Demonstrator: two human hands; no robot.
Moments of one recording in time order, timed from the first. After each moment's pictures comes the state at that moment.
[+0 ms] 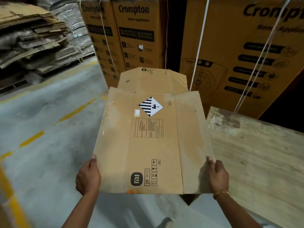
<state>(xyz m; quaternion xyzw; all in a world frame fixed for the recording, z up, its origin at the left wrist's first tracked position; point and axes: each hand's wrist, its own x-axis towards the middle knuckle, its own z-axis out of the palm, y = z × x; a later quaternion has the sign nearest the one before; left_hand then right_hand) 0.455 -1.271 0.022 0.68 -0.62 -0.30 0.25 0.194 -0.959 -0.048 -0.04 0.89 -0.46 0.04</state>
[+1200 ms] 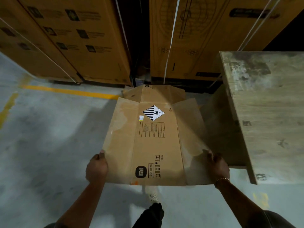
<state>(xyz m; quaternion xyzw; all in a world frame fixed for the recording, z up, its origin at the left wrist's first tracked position) 0.229 -1.594 -0.248 0.53 -0.79 -0.29 -0.07 0.155 -1.169 -0.279 0.28 0.88 -0.34 0.17</state>
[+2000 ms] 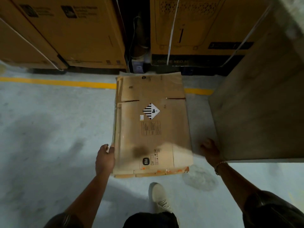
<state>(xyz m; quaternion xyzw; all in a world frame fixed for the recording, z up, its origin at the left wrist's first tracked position) 0.199 -1.636 -0.516 0.44 -0.81 -0.37 -0.10 0.120 -1.231 -0.537 0.27 0.83 -0.43 0.23</state>
